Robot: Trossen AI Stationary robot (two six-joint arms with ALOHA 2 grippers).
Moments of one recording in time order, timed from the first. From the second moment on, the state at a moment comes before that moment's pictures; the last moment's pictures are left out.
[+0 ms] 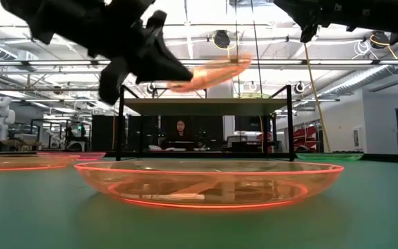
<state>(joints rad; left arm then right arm) -0.24 1.56 0.70 0.47 -0.41 0.87 0.11 0.89 0.27 0.91 0.21 -0.02</state>
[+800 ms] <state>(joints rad) 0.30 1.64 1.19 0.16 0.19 1.10 0.11 0.89 0.27 0.94 0.21 0.02</state>
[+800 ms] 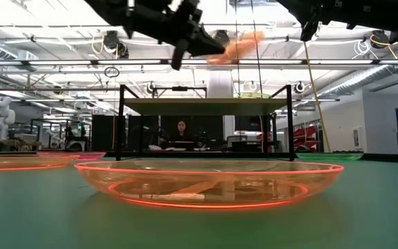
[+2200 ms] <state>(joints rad) 0.37 1.82 1.29 0.23 0.09 1.01 0.11 0.89 0.27 0.93 0.21 0.02</state>
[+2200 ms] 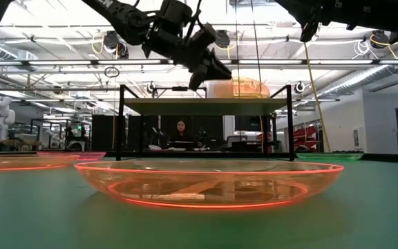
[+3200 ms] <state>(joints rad) 0.28 1.40 1.29 -0.31 -0.06 0.63 0.11 0.89 0.27 0.90 0.21 0.04</state>
